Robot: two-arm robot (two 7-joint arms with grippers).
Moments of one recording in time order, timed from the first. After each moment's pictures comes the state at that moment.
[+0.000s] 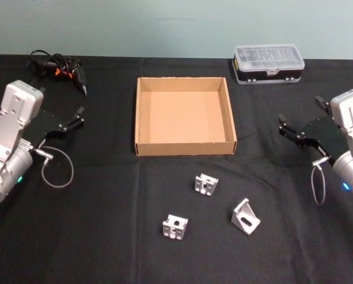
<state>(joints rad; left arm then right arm) -0.20 0.60 0.45 -1.41 -0.25 -0.12 0.03 0.20 0.60 -0.45 -1.41 0.25 -0.12 -0.03</state>
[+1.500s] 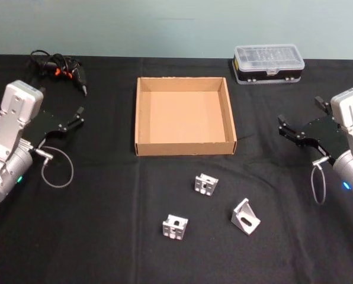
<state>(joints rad) -0.20 0.60 0.45 -1.41 -0.25 -0.12 0.03 0.20 0.60 -0.44 -1.42 0.25 -0.10 -0.01</state>
